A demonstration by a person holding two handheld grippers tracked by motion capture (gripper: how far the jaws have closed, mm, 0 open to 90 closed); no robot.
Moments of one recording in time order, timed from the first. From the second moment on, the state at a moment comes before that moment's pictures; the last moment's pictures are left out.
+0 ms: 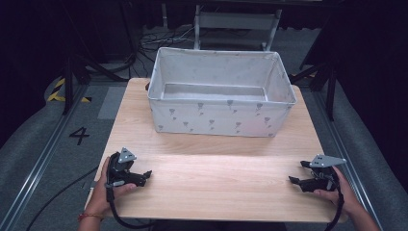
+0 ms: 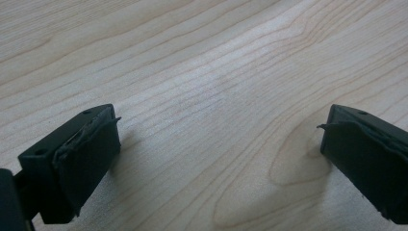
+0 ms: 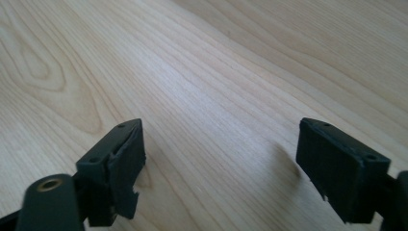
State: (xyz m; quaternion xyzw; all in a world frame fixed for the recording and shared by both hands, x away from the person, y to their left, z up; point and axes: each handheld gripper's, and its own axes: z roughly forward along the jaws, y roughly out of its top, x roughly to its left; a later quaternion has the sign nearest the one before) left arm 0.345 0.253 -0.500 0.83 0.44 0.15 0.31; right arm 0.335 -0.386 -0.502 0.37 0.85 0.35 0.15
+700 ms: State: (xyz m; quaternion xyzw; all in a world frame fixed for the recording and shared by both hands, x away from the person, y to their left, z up) left arm 0.345 0.252 -0.500 0.83 0.45 0.15 0.31; right arm 0.335 -0.387 -0.506 0.38 0.84 0.36 0.15
